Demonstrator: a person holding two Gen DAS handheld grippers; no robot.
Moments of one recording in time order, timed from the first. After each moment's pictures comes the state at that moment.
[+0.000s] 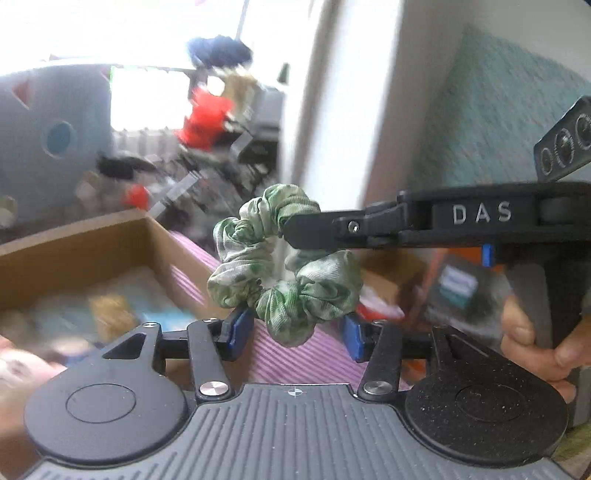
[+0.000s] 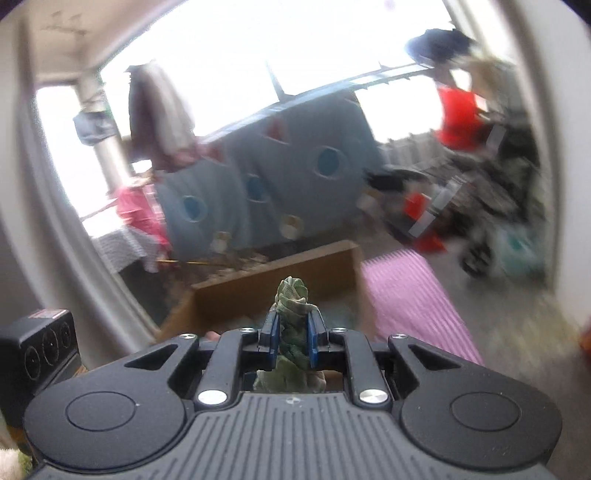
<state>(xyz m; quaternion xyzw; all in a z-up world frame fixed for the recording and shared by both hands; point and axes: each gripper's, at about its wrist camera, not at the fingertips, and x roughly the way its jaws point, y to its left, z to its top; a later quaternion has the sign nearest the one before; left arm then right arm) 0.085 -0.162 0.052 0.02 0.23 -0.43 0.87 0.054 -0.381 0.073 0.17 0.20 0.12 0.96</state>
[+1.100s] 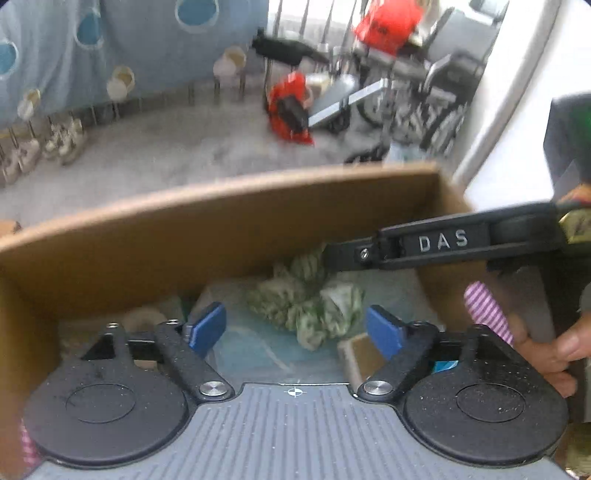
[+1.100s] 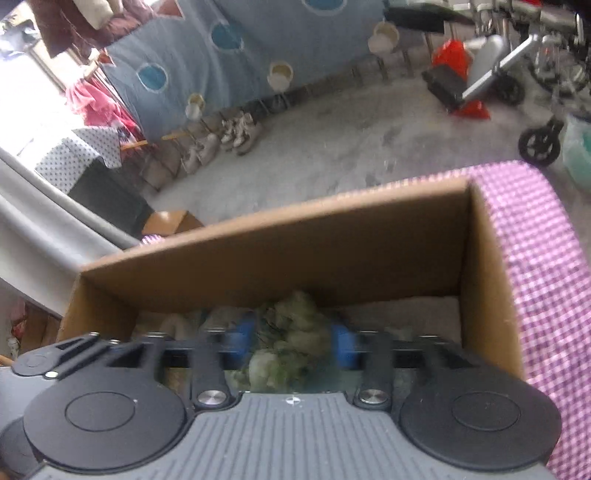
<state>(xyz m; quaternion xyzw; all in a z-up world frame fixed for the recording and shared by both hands) 0.352 -0.108 0.005 0.01 0.43 -0.23 0.87 0.405 -0.319 -0.036 0.18 0.46 0.15 0.86</state>
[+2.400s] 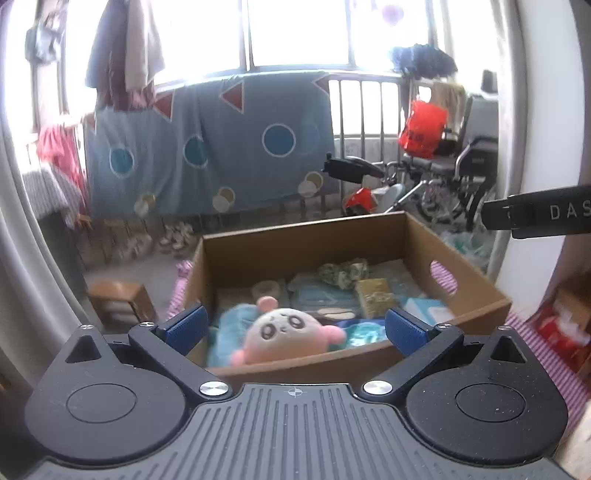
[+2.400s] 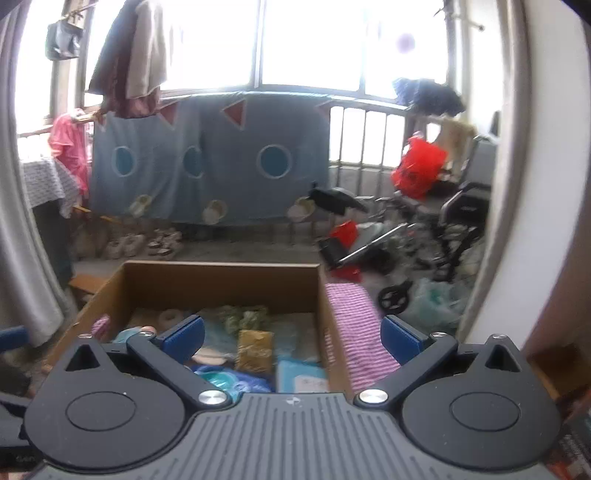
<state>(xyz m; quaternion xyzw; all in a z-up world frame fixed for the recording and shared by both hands) 0.103 -0.078 0.058 0.04 0.24 -0.09 0.97 0.100 -0.270 0.087 -0.01 0.22 -0.05 0.97</state>
